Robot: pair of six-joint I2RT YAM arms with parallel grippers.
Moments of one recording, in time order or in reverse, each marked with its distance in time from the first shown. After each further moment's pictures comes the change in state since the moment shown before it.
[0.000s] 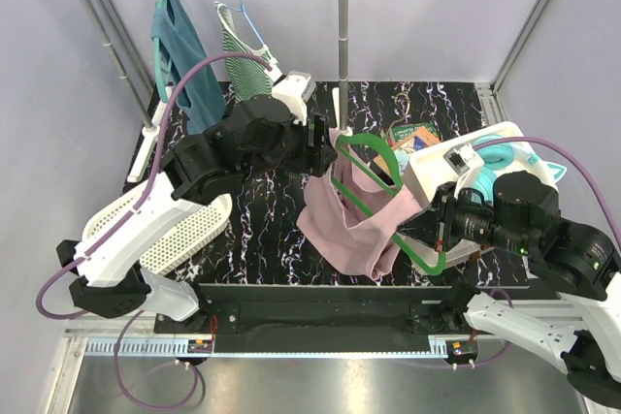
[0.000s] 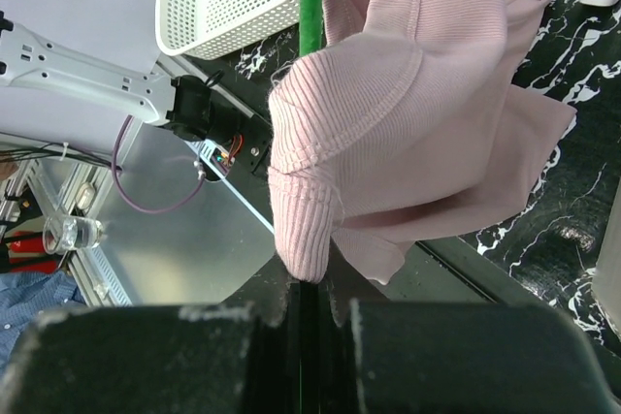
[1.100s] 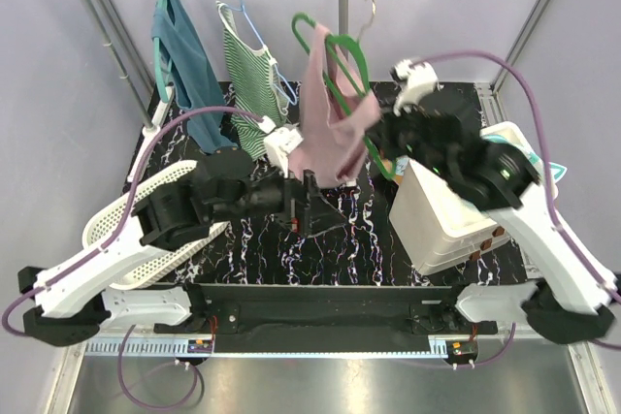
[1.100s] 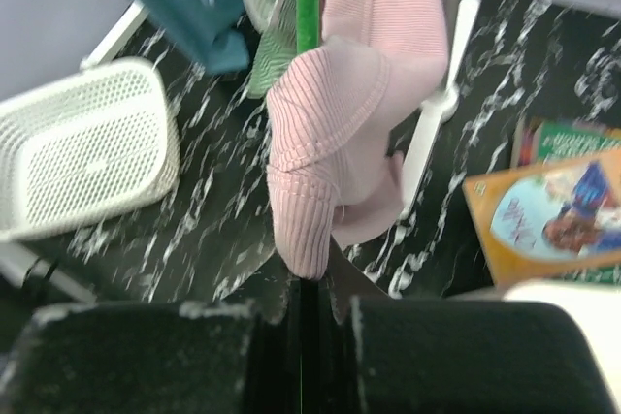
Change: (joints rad) left arm -0.068 -0.344 -0.486 0.299 0.393 -0.196; right arm 0.000 0.525 0.369 0.254 0.441 -0.285
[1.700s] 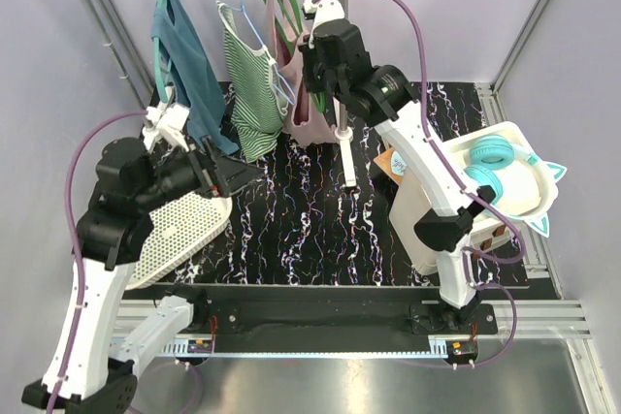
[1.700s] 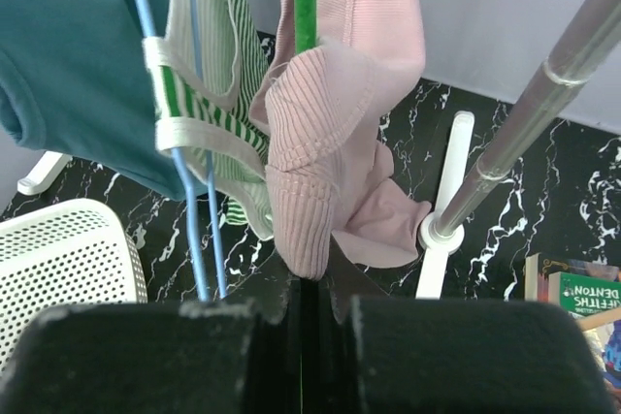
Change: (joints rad) left arm 0.813 -0.259 -0.128 -0.058 0.444 0.029; right arm -0.023 0.777 0.850 -0.073 0.079 -0.058
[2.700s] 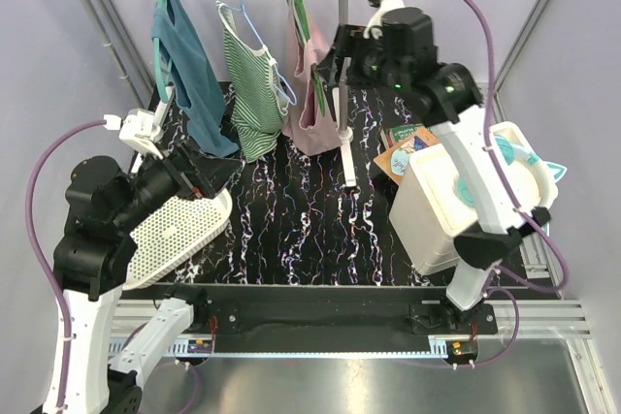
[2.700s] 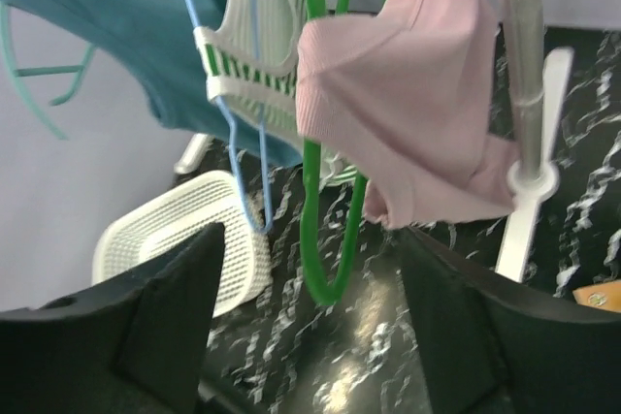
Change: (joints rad) left arm 0.034 -0.058 0.074 -0.043 -0.192 0.084; right arm -0.173 -0.312 -0.287 0.006 -0.354 0.270
